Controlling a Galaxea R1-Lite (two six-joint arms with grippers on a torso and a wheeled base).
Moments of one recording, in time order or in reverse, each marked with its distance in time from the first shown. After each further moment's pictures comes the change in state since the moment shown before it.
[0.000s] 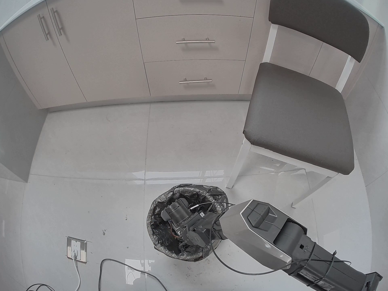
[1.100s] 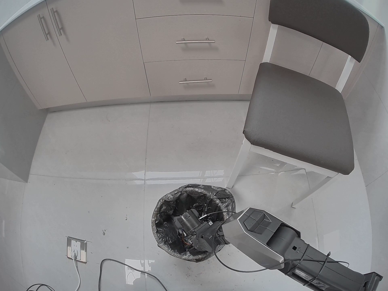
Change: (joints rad) left arm 0.000 -0.006 0.013 0.001 0.001 -0.026; right arm -0.053 0.124 0.000 -0.049 0.012 -0.064
